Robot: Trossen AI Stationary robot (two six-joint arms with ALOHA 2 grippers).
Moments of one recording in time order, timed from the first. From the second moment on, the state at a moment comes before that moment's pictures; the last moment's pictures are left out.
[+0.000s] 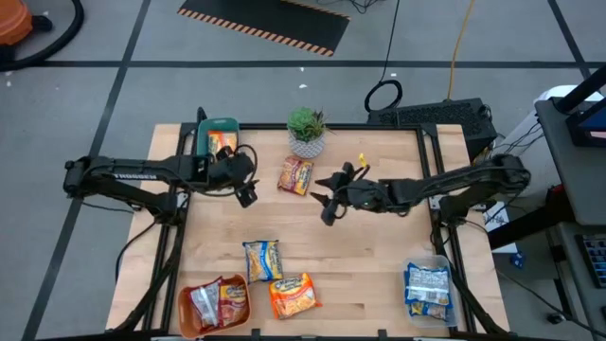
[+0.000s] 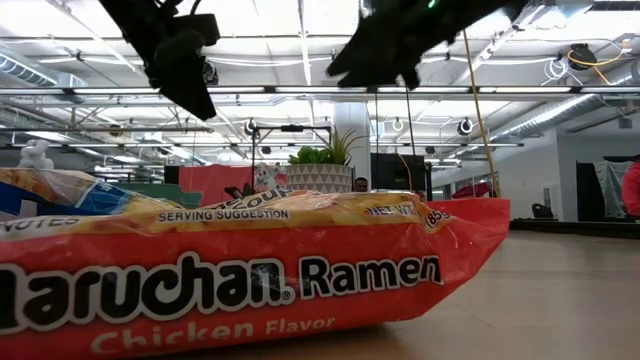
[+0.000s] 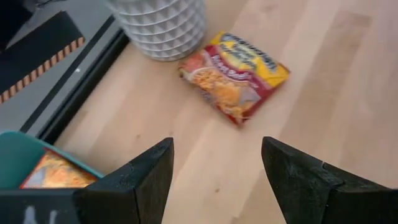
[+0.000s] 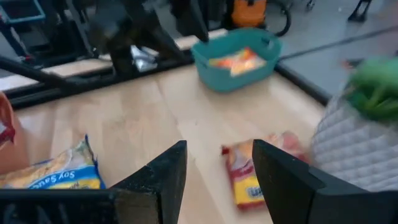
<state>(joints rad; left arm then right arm) 0.09 1.13 0.90 -0.68 -0.38 -0.24 0.10 1.44 0.89 0.12 0.44 0.28</state>
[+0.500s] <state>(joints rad) -0.10 1.12 0.90 -0.68 -0.31 -0.25 0.02 1.79 0.89 0.22 0.34 0.26</state>
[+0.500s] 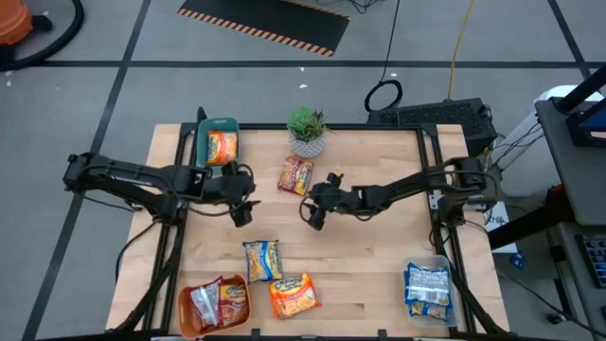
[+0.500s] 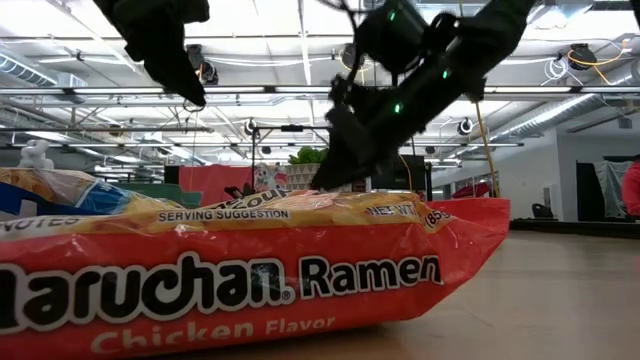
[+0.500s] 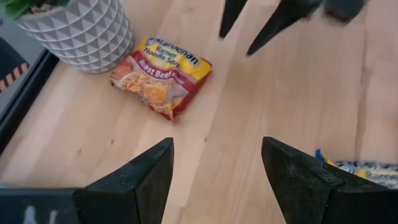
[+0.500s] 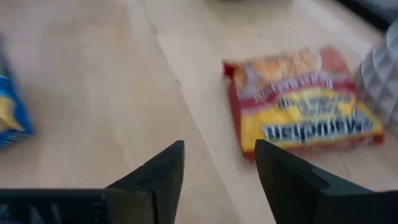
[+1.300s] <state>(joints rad) -0.11 1.11 0.90 -0.63 -0.32 -0.24 -0.05 2.06 0.90 0.45 0.40 0.32</state>
